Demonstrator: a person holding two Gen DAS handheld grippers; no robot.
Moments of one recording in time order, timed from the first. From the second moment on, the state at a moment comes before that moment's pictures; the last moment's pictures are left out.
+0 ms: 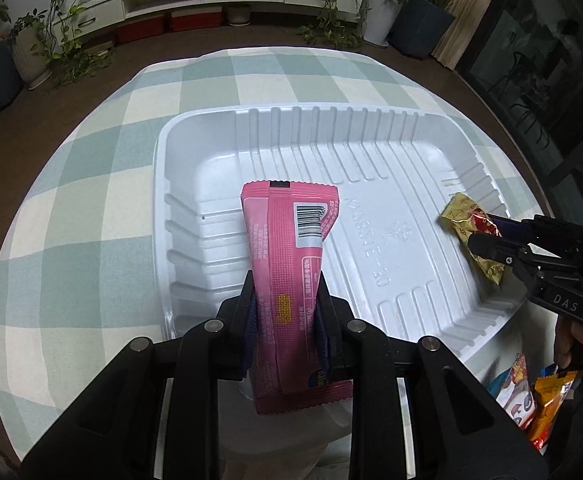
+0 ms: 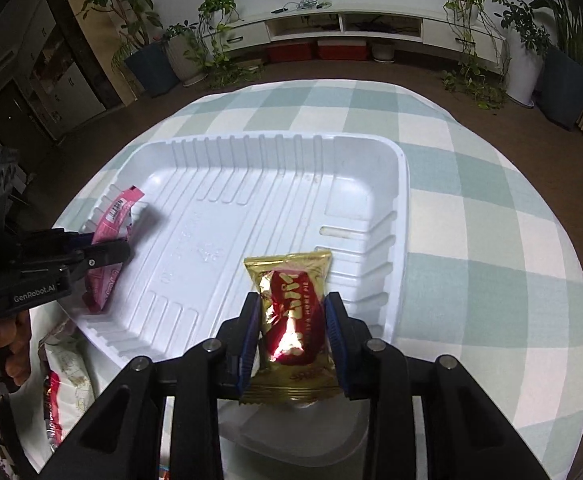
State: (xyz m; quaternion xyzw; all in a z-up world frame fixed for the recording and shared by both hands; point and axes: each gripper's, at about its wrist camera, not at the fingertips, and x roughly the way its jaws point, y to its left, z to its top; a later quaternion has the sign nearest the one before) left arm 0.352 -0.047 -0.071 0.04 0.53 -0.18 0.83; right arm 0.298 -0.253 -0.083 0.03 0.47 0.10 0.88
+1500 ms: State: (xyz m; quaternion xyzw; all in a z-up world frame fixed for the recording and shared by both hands) left arm 0.033 0.048 -0.066 -0.12 0.45 -0.24 0.85; right arm 0.035 -0.241 -0.088 0.23 0.35 0.03 0.91
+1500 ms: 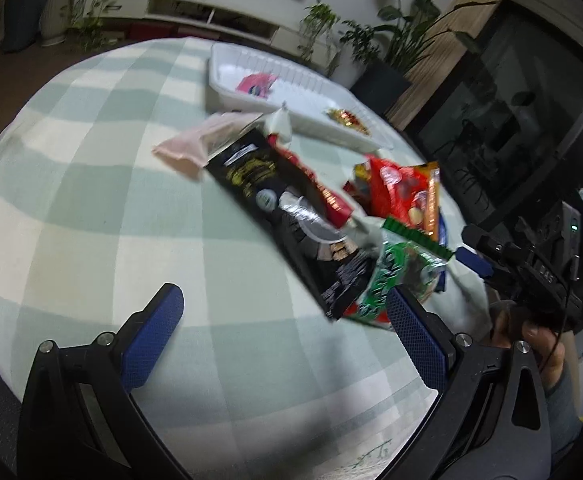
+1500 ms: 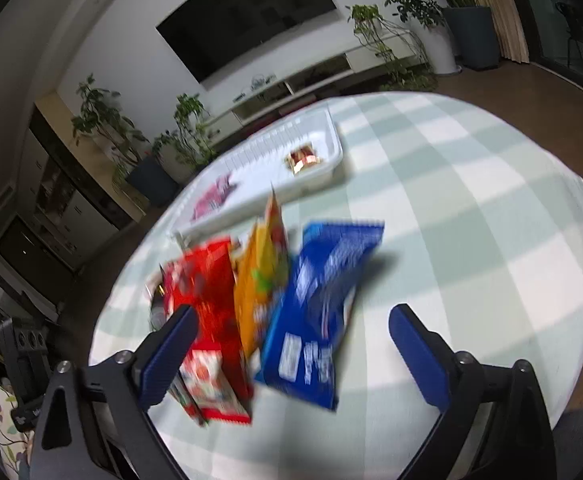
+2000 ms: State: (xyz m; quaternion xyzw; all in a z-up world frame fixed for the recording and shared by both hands) left arm 0.047 0.056 -0.061 -0.14 0.46 -0.22 0.85; right arm 0.030 -0.244 -0.101 0.22 0.36 -0.01 0.91
